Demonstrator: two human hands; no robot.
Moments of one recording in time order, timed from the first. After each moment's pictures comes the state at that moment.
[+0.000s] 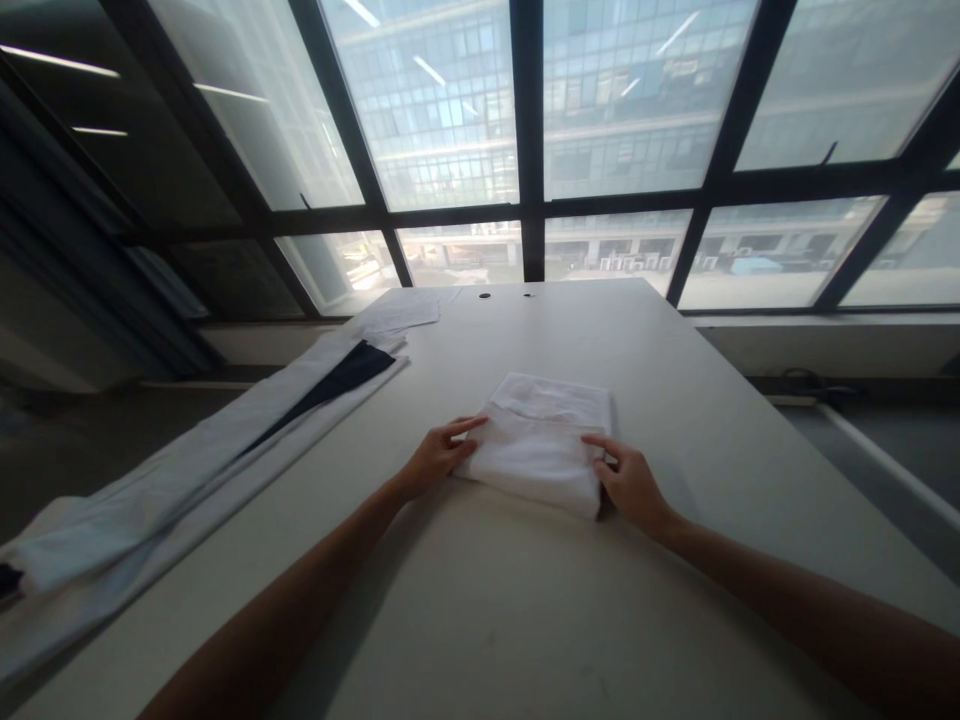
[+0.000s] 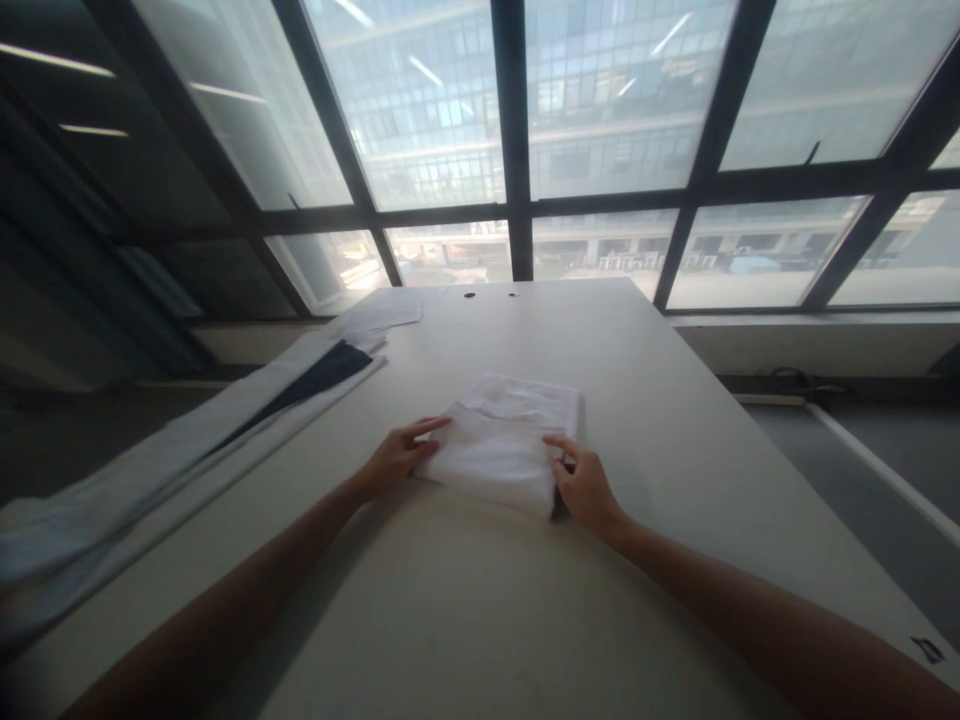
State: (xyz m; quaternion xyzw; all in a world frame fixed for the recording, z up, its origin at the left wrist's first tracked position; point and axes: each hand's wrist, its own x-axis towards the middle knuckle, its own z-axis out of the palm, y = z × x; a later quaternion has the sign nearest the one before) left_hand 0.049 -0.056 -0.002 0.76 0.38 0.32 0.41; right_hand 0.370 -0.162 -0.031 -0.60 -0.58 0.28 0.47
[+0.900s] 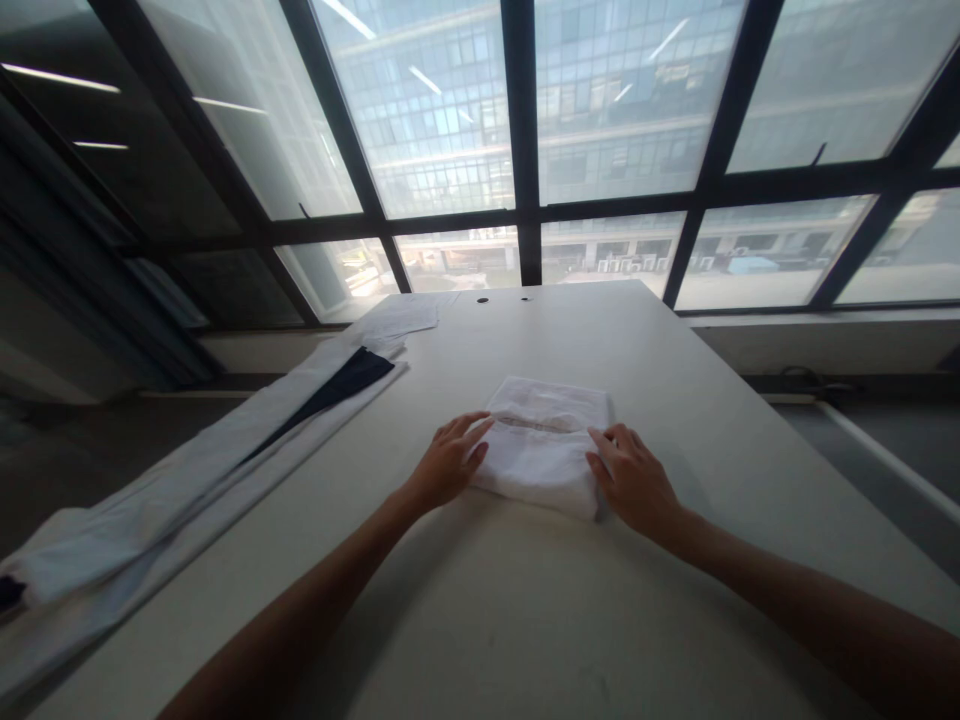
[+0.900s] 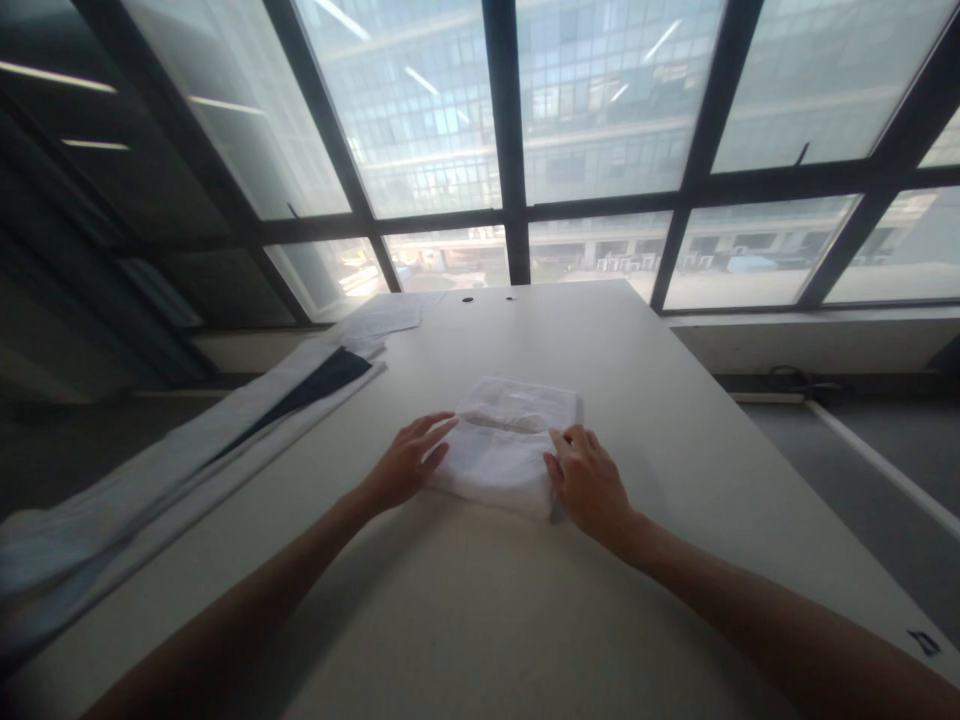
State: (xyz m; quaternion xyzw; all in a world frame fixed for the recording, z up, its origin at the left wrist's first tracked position) left_hand 0.069 -0.073 0.009 0.90 0.39 0.21 0.04; right_hand 0.372 -0.175 -0.006 -0.63 -0.73 -0.03 0.27
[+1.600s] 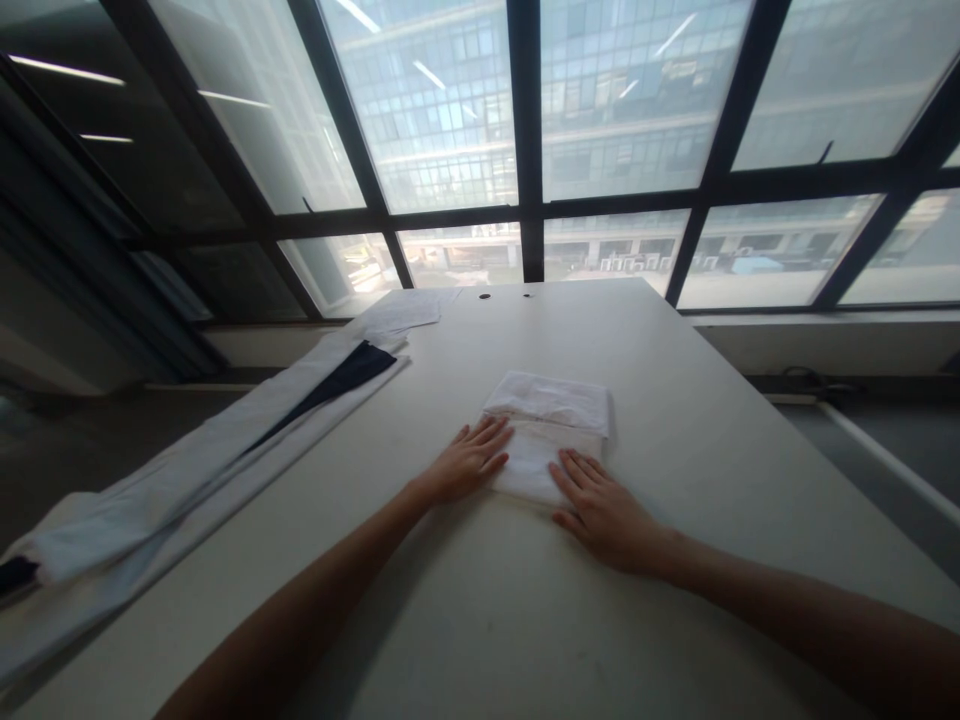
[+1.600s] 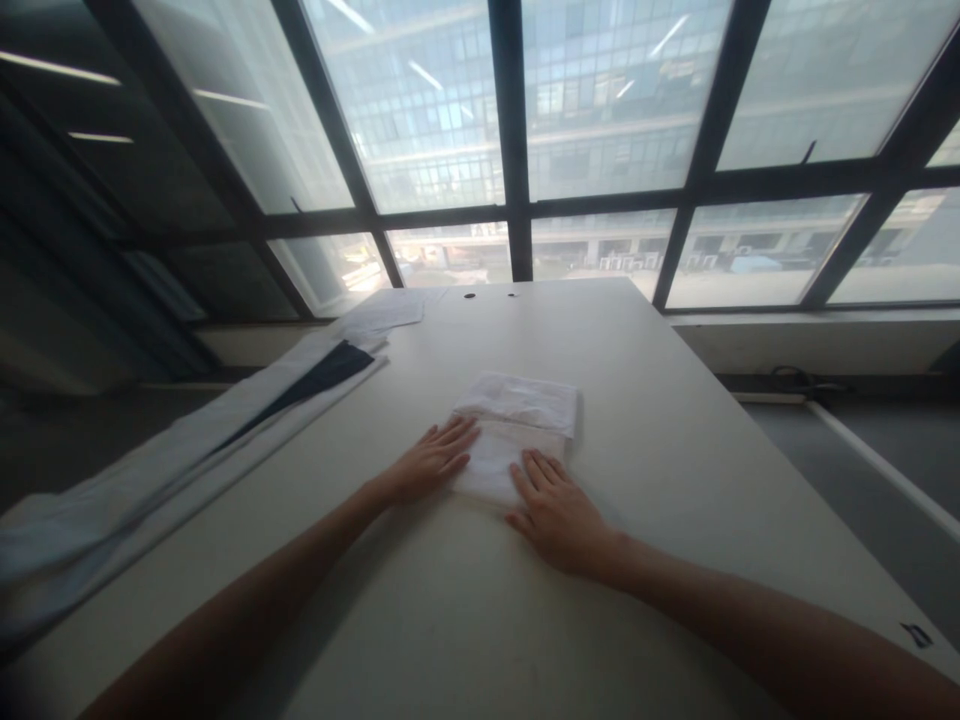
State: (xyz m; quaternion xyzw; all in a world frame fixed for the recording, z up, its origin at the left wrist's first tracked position) left_hand 0.079 -0.068 -0.015 0.92 0.38 0.04 0.11; right_hand 0.346 -0.195 -0.031 -0.49 -0.85 0.04 0.20
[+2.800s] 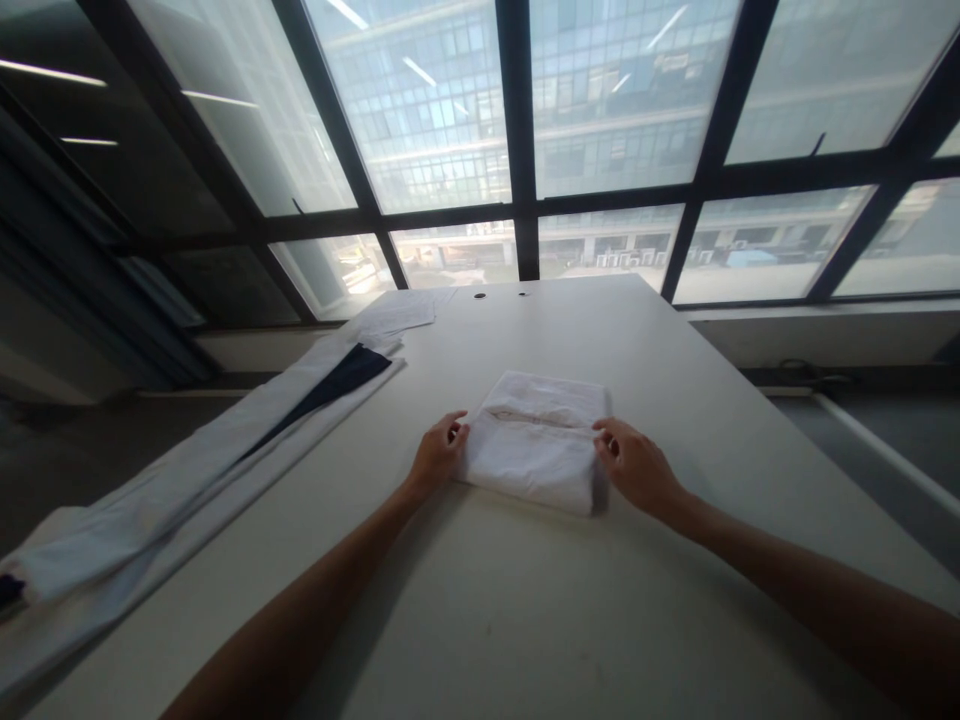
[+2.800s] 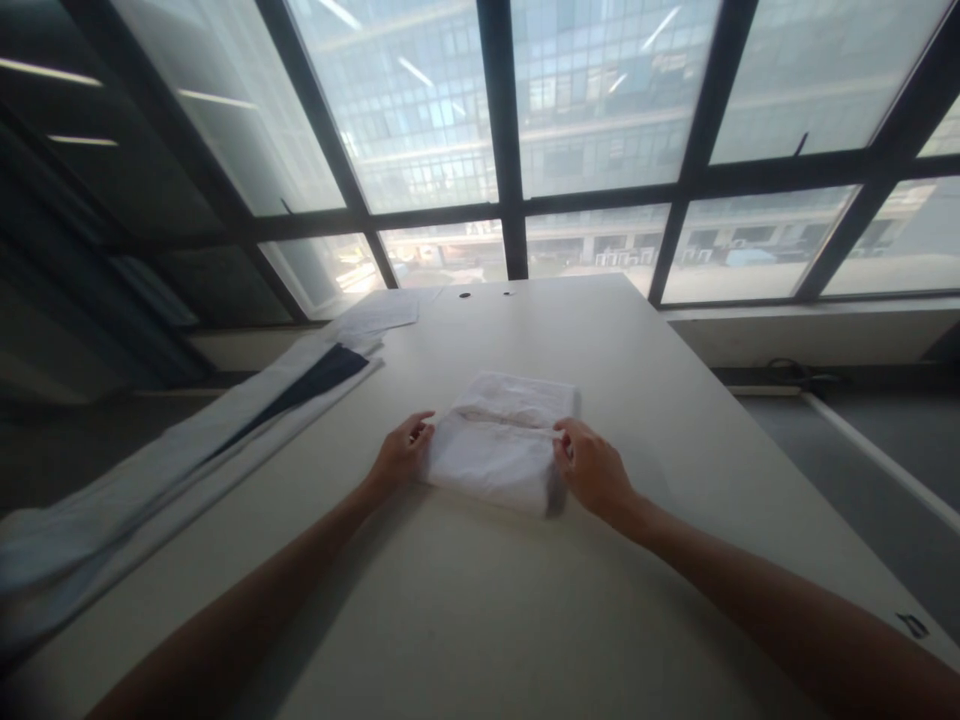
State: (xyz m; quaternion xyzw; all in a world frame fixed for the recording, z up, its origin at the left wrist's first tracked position) left_hand 0.060 -0.043 -0.024 0.75 0.54 0.33 0.19; right_hand 0.388 -0.165 -0.007 -0.65 -0.67 0.09 0.34
